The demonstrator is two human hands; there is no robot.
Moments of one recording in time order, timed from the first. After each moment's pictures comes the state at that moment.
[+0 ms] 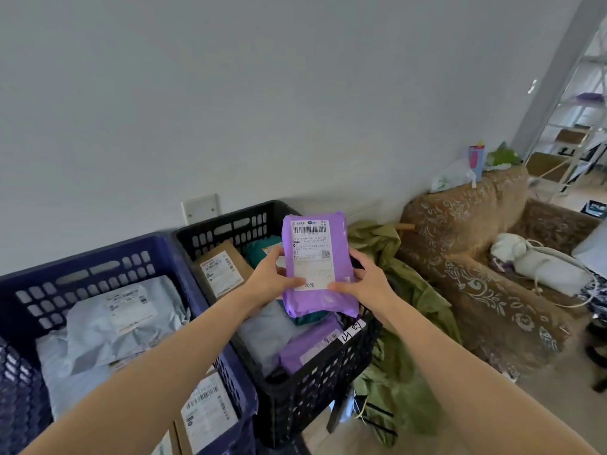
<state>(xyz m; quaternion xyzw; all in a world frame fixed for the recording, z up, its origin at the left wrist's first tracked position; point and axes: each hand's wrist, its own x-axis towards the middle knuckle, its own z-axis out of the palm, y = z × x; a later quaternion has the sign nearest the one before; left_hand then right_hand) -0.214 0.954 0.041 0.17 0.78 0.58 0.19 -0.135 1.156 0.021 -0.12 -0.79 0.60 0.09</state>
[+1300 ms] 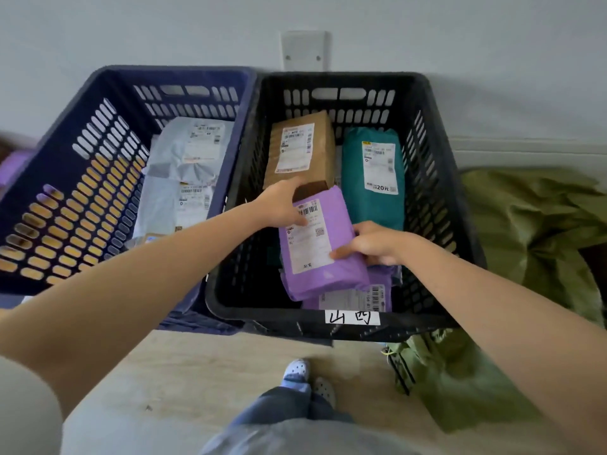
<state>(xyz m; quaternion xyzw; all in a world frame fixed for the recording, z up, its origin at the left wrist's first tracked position) -0.251 0.956 -0.040 -0.07 0.95 0.27 0.15 -0.285 1.157 -0.085 0.03 -0.71 0.48 -0.51</state>
